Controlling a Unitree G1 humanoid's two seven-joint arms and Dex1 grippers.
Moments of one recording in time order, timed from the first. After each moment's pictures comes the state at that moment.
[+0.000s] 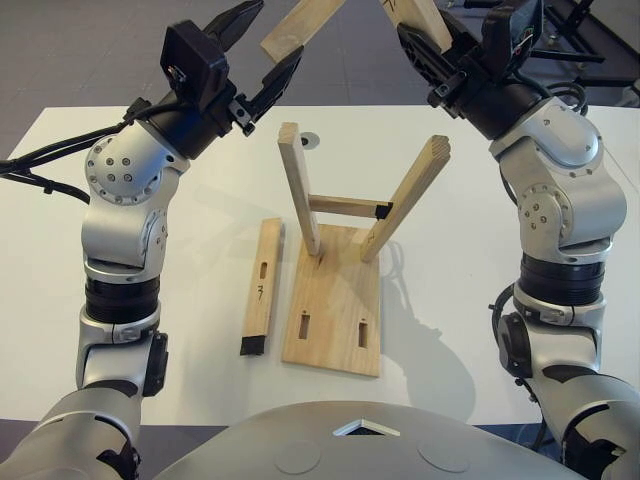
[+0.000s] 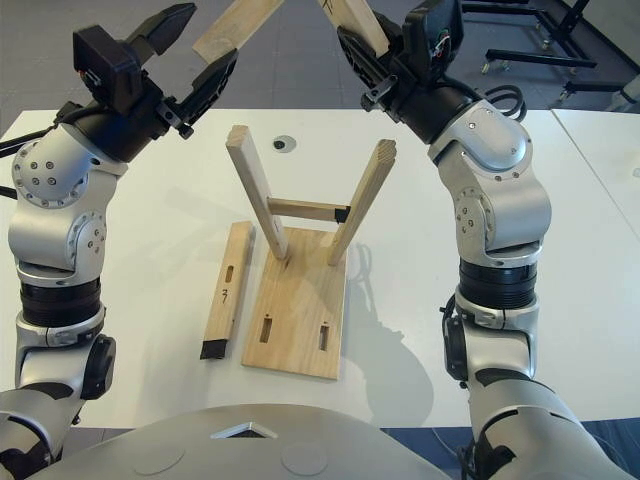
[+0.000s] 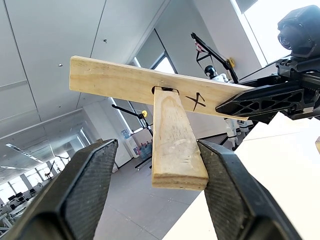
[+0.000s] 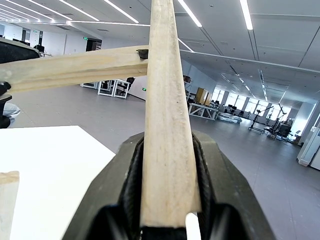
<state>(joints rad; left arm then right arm) -0.51 0.42 0.01 -0.34 -0.23 0.21 -0.54 -0.61 -0.43 -0.07 -0.28 0.39 0.50 0.48</state>
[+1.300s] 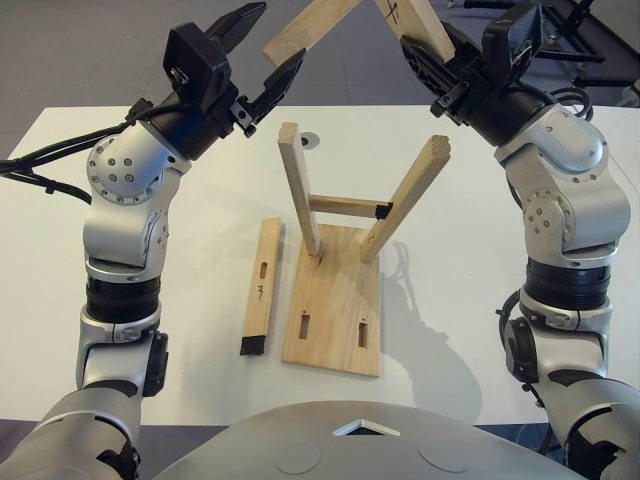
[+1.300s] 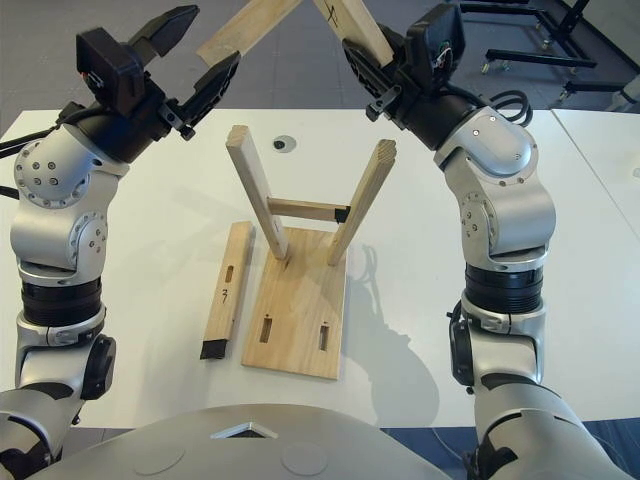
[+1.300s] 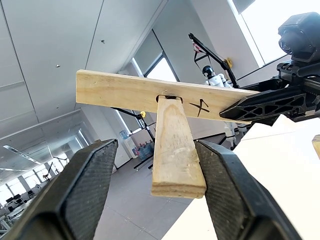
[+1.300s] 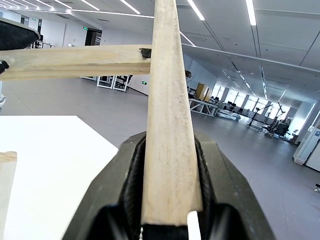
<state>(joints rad) -0.51 0.42 0.00 -0.33 -0.23 0.19 -0.55 -0.58 -0.46 -0.07 -0.28 0.36 0.48 0.51</state>
